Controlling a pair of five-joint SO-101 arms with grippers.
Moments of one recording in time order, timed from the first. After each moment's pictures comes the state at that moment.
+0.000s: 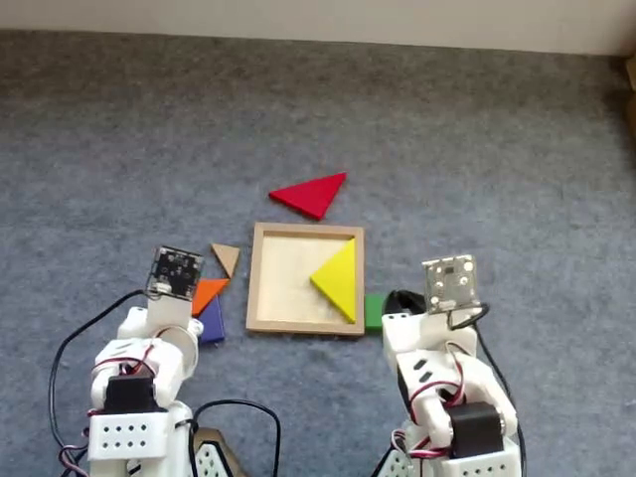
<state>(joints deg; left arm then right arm) -9.5 -92.1 96.0 59.0 -11.2 -13.4 -103.9 84.8 64.5 3.6</state>
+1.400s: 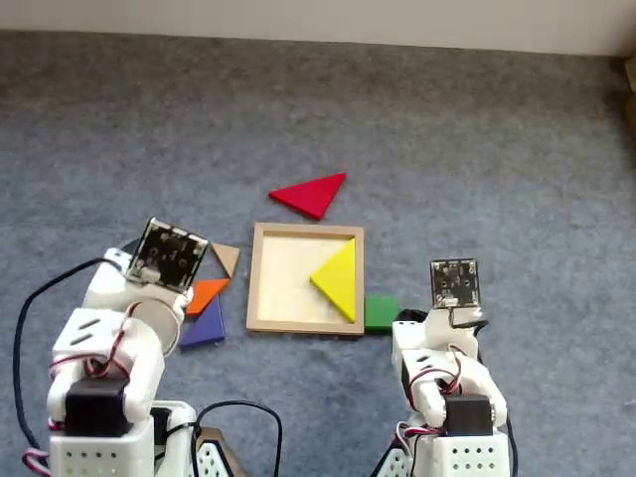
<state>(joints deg) -5.9 -84.9 62.2 62.3 -21.1 -5.7 -103.6 95.9 61.8 3.8</state>
